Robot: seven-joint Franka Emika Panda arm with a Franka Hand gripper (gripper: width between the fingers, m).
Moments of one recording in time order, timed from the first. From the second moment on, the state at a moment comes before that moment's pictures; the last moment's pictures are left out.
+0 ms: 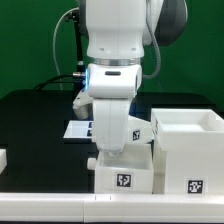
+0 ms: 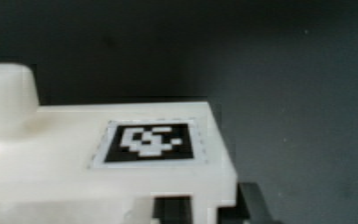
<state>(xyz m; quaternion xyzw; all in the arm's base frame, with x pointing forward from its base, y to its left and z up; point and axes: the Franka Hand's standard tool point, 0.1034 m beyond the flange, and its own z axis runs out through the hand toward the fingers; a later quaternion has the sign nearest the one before) 0.539 -0.014 0.035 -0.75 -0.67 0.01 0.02</state>
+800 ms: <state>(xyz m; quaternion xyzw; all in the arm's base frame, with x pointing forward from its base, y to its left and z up) 0.558 -0.004 0.027 -0.75 -0.66 0.01 0.02</state>
